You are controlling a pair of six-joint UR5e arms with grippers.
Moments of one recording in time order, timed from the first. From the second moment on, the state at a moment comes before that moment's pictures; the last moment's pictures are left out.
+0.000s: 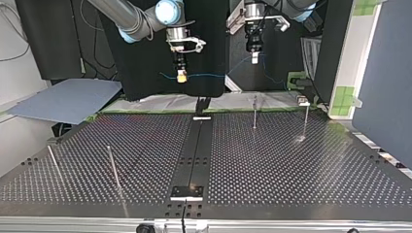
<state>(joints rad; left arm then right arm) -0.51 -1.93 -2.47 -1.87 -2.13 -1.64 2.36 -0.90 1.93 -0.98 1.88 1.61</state>
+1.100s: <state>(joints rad) -0.30 -2.16 -2.36 -1.85 -1.95 -1.71 2.31 -0.73 1.74 -0.88 1.72 1.61</state>
